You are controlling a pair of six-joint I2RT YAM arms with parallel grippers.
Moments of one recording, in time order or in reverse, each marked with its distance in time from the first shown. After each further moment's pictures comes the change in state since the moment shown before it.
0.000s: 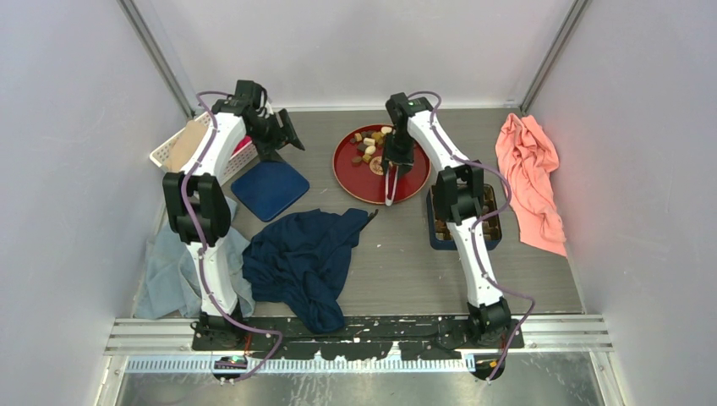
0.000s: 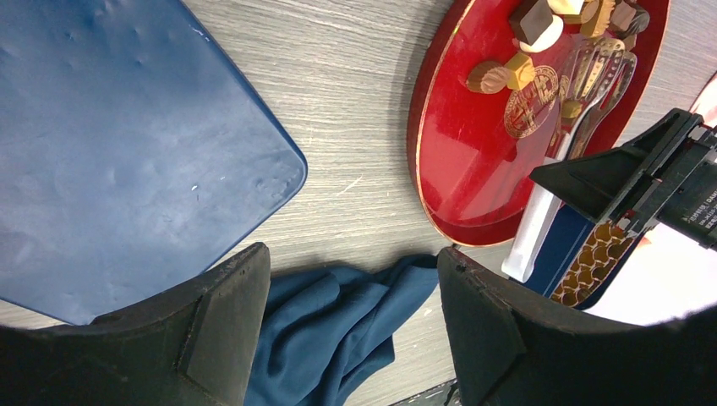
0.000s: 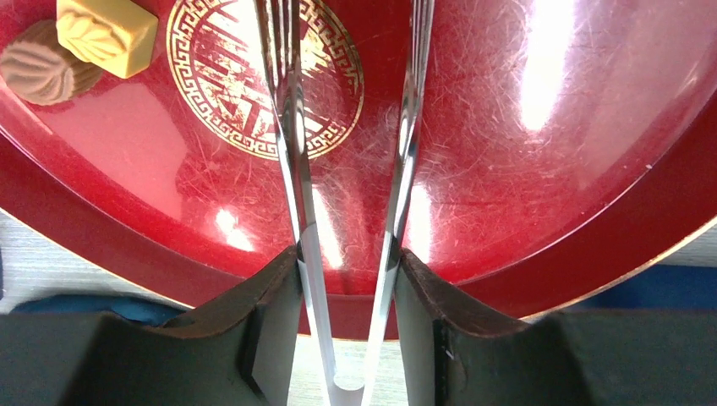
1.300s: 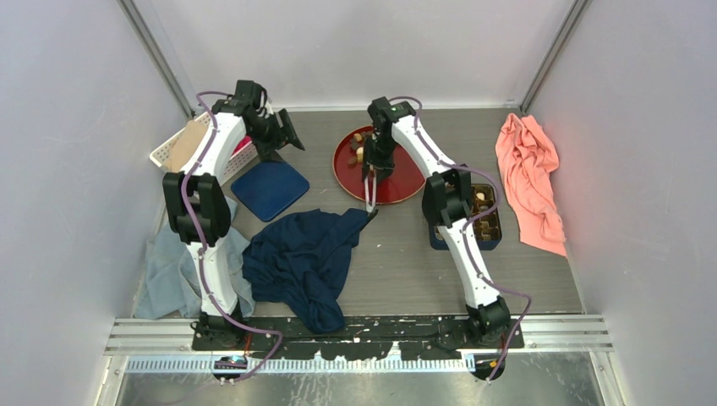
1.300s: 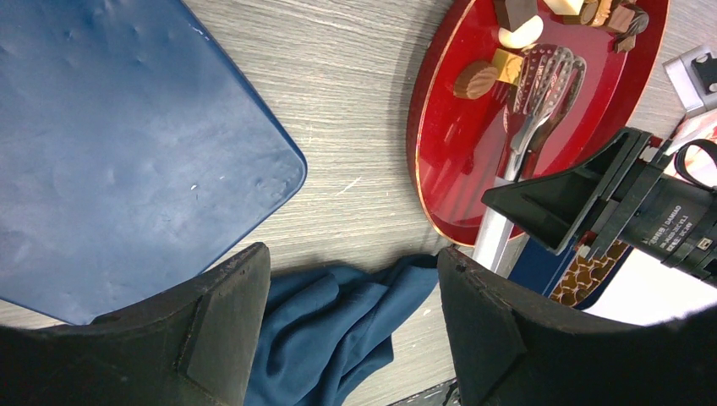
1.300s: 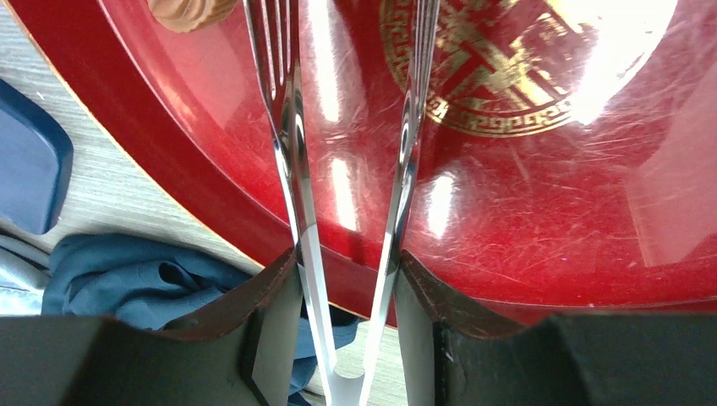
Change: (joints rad) left arm 0.000 0.000 0.000 -0.001 0.000 -0.004; right arm 0.079 0.061 0.092 -0.006 -0.151 -0.003
